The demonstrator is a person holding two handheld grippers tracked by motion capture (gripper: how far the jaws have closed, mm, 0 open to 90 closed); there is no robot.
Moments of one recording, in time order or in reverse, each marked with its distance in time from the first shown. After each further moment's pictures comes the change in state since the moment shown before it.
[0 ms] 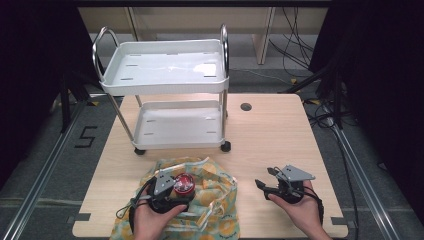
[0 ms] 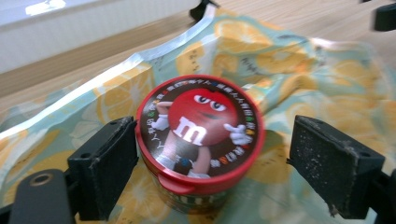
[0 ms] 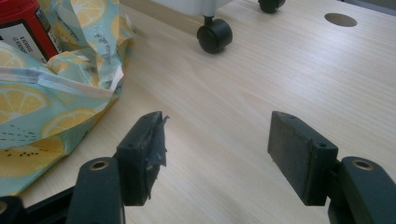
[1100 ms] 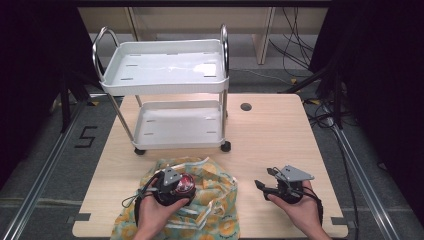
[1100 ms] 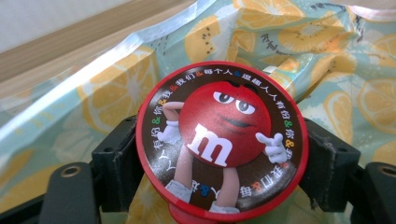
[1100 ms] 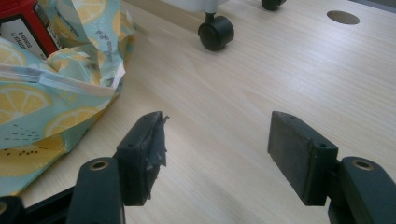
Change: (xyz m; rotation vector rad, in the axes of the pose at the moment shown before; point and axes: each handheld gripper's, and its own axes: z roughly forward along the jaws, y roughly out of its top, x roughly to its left) left arm 0.003 0.006 0.025 0.142 0.057 0.020; right arm -0.001 0.000 0.002 0.000 -0.002 -0.030
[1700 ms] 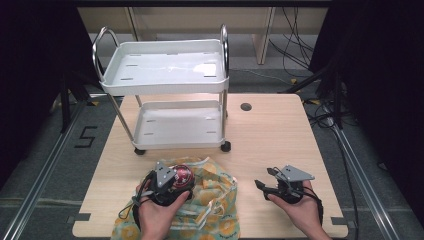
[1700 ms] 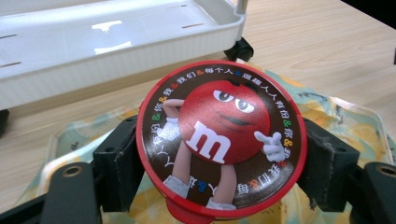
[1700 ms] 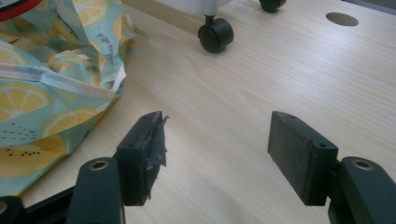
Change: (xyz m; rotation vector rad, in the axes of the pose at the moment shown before) left arm -0.018 0.022 -0.036 -0.169 0.129 -0.167; right arm 0.000 0.001 -0.001 -0.008 -0.001 0.002
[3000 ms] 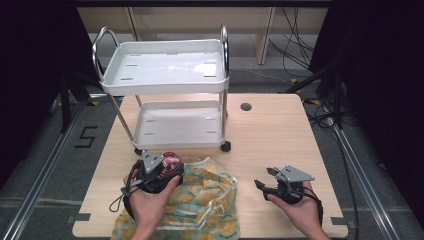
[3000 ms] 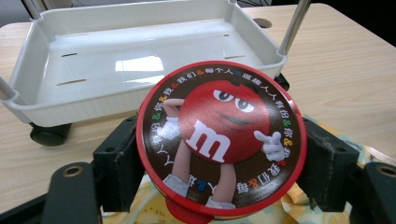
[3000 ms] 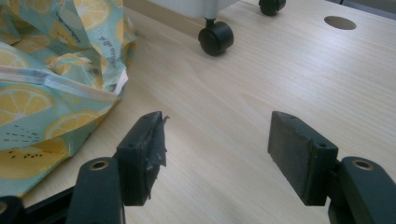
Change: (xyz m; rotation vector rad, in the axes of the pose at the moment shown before) left arm 0.019 0.029 -0.013 -0.033 0.114 -0.082; right arm 0.002 0.001 -0.001 -0.004 -0.002 -0.007
